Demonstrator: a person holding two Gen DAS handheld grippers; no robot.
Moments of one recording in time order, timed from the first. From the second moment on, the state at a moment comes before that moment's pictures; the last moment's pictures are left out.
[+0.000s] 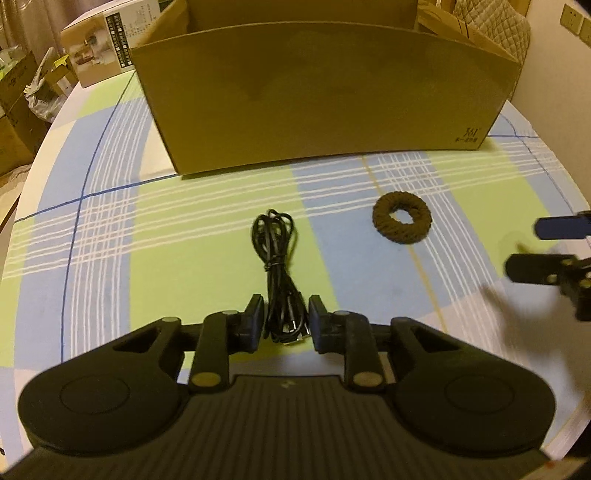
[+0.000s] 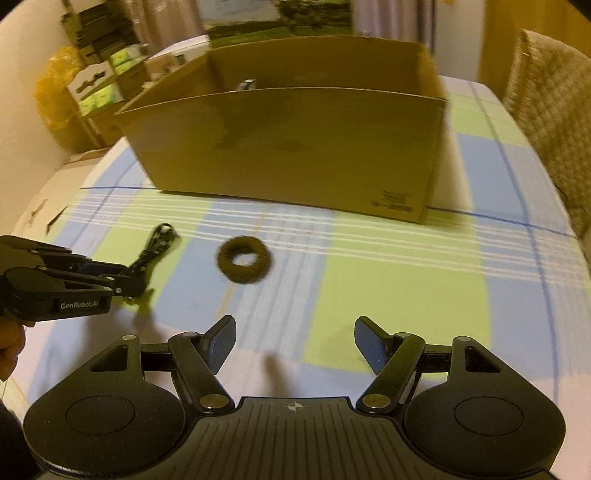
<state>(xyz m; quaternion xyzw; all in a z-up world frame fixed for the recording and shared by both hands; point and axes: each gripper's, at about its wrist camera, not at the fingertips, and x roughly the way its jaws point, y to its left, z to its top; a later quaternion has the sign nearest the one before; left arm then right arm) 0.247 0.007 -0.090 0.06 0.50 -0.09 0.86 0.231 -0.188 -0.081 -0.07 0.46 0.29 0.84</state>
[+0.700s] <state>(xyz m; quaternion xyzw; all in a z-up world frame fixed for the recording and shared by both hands) 0.248 0.032 -0.087 0.03 0.48 -0.10 0.87 0.264 -0.110 -0.133 -0.14 0.39 0.37 0.83</state>
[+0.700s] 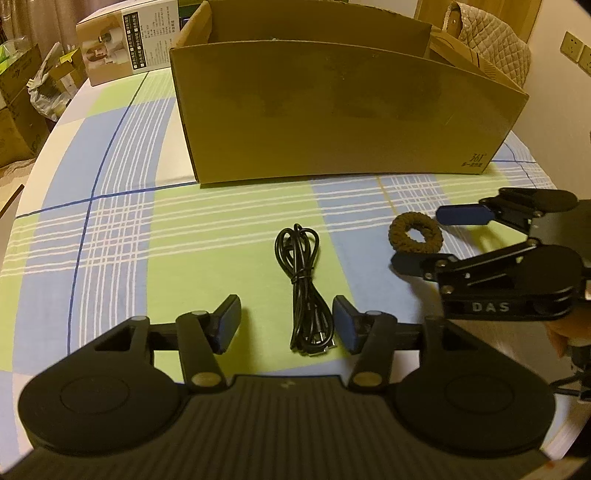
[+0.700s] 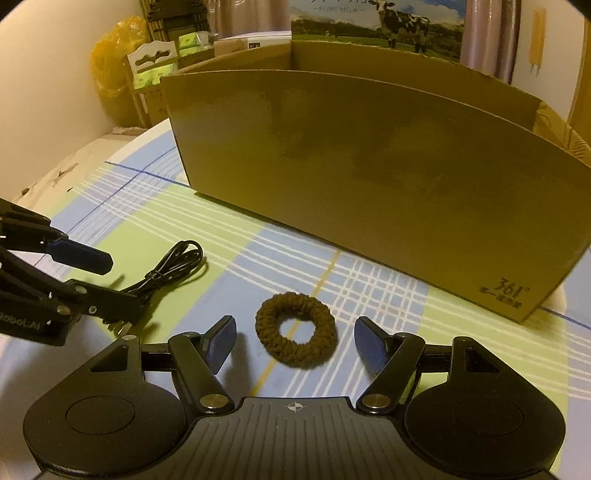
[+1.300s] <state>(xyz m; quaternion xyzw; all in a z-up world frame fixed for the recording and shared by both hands) 0.255 0.026 -0.091 0.04 0.47 -0.12 0.87 0.249 -0.104 -0.132 -0.18 0.37 0.37 0.83</state>
